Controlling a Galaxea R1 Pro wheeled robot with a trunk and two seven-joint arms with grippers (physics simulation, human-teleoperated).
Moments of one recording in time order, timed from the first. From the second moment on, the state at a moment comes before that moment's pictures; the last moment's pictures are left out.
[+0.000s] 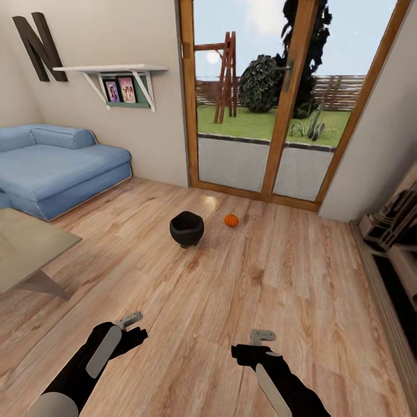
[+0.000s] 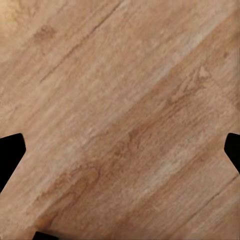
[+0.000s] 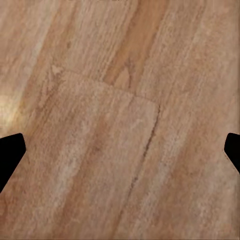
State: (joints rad) left arm -0.49 0.11 -0.12 -0.89 0.76 0.71 0.45; right arm -0.38 0.04 0.35 -0.90 -0.44 0.44 -0.27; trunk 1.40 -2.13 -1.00
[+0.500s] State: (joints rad) left arm -0.49 0.11 -0.12 -0.89 0.76 0.71 0.45; right arm -0.49 0.06 0.30 -0.89 -0.46 0.85 -0.39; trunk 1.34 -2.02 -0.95
